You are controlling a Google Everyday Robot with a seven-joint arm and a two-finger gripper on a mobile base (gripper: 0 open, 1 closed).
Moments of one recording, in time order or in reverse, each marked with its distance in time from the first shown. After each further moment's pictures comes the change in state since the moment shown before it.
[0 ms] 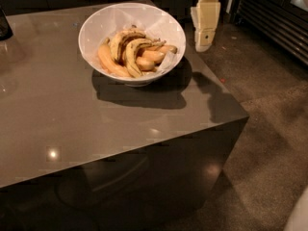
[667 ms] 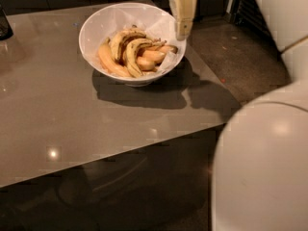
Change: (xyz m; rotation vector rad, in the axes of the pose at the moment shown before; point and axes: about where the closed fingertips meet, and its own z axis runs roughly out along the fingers) arm -0.027 -0.045 0.023 -0.019 -0.070 -0.066
